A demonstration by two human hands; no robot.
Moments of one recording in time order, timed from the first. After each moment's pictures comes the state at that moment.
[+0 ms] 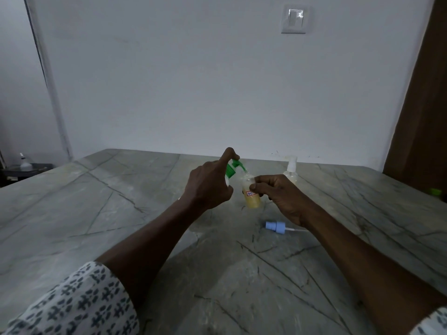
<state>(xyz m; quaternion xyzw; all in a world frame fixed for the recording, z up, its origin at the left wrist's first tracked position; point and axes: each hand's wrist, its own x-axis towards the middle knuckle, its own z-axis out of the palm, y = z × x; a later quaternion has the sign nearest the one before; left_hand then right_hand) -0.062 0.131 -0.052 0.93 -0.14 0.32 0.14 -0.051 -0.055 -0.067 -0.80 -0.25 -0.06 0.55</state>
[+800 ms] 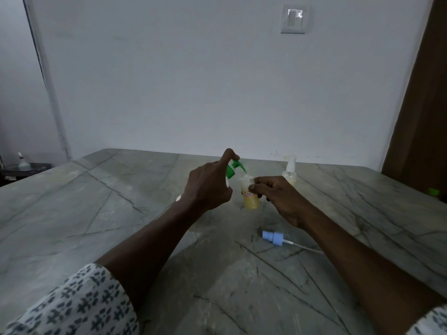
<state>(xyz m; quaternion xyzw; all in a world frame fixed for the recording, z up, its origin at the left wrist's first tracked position) -0.059 0.131 -0.055 0.93 -0.13 0.33 0.13 -0.049 -0.056 -0.072 -0.79 -0.24 -0.07 0.56</state>
